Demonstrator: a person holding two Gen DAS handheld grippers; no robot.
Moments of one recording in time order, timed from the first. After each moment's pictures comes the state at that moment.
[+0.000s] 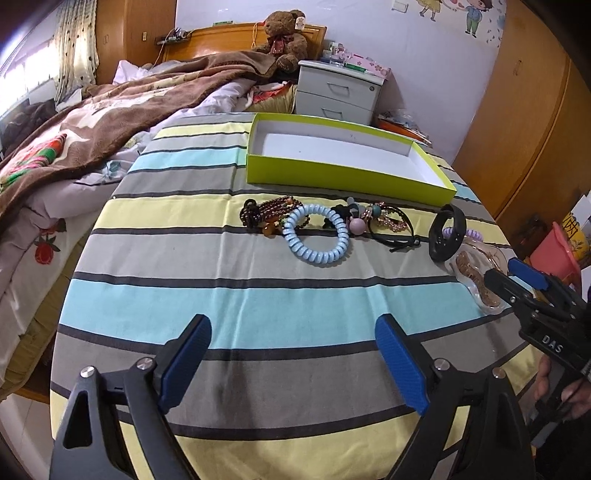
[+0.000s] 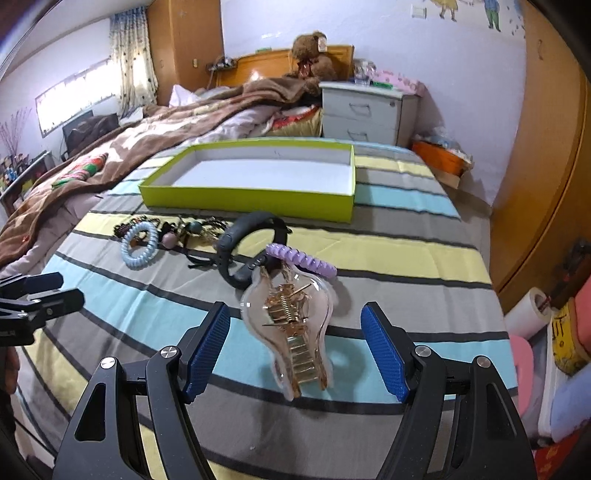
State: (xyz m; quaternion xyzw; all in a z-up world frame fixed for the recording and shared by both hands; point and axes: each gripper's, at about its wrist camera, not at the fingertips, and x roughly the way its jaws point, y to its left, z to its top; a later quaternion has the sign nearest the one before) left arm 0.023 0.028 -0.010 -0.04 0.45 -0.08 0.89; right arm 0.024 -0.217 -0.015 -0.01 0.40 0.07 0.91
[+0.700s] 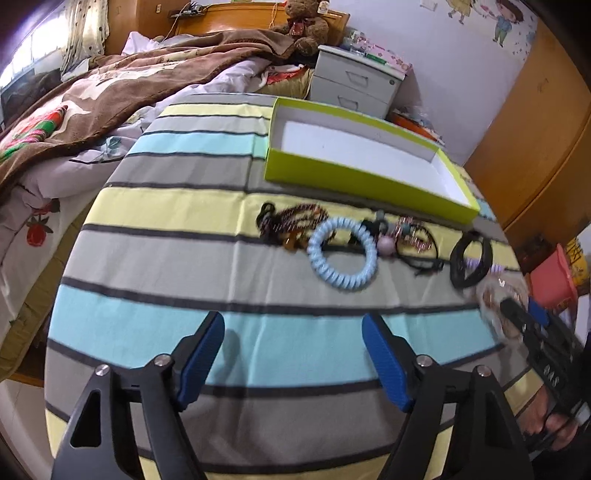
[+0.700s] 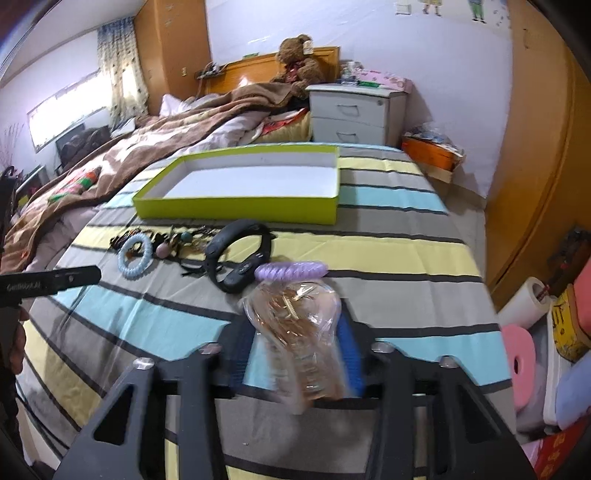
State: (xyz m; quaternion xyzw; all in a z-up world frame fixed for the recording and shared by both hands) left arm 0.061 0.043 -0.015 -0.08 0.49 -0.07 0.87; right arm 0.015 -0.230 -0.006 0.01 0.38 0.06 0.92
